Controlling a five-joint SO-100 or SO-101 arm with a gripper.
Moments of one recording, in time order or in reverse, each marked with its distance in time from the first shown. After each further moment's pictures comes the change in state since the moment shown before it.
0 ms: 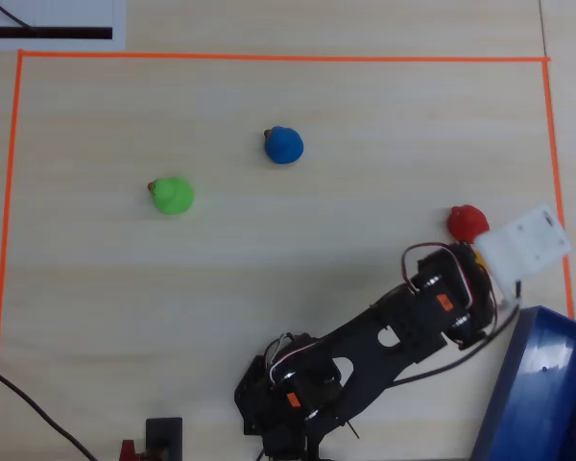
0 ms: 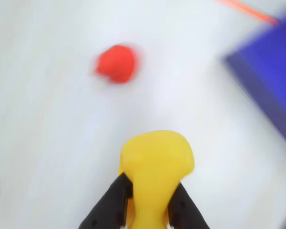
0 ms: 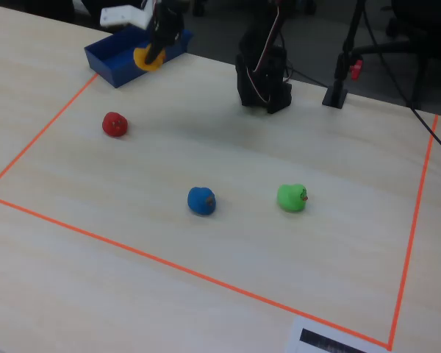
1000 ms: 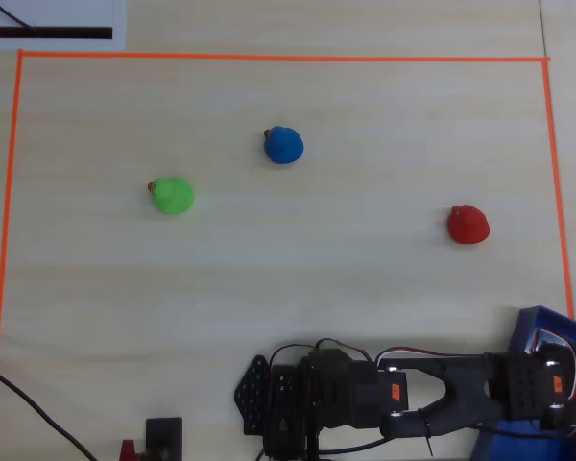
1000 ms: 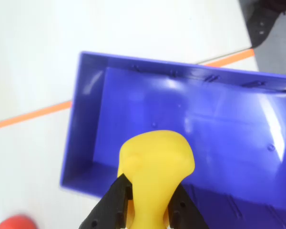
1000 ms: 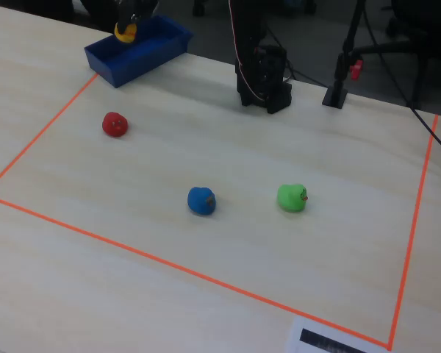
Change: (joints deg) arm 27.7 -36.6 -13.4 -26.3 11.9
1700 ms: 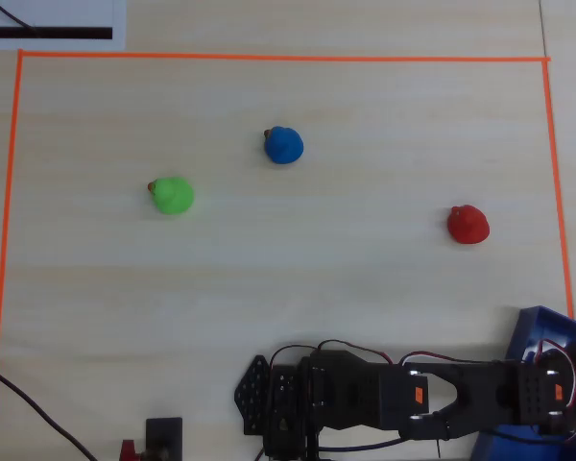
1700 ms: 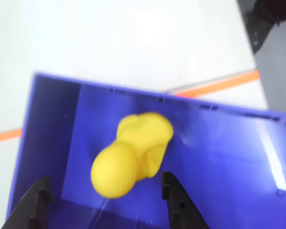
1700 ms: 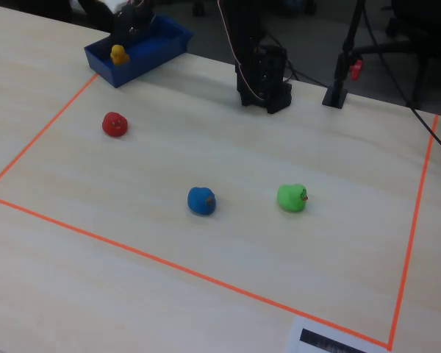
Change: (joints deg) arm 1.8 -9.0 0.0 -9.2 -3.8
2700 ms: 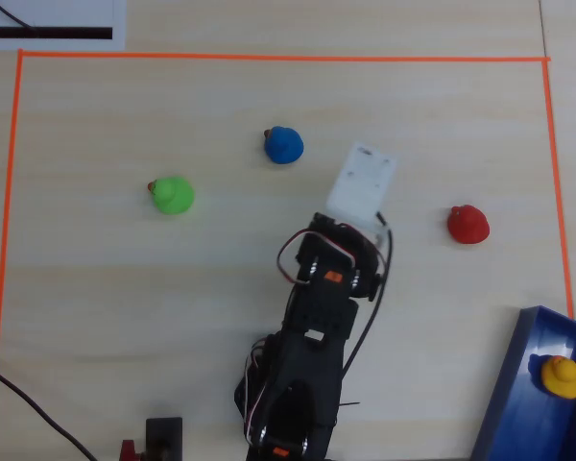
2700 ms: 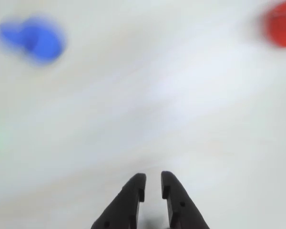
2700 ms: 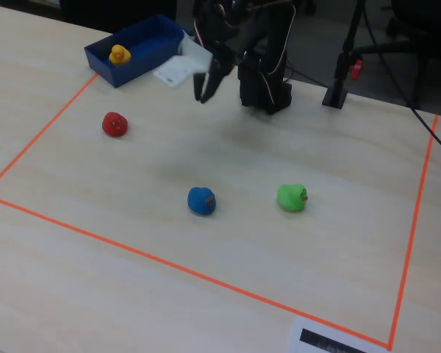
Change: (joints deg) arm -75.0 66.1 40.2 36.7 -10.5
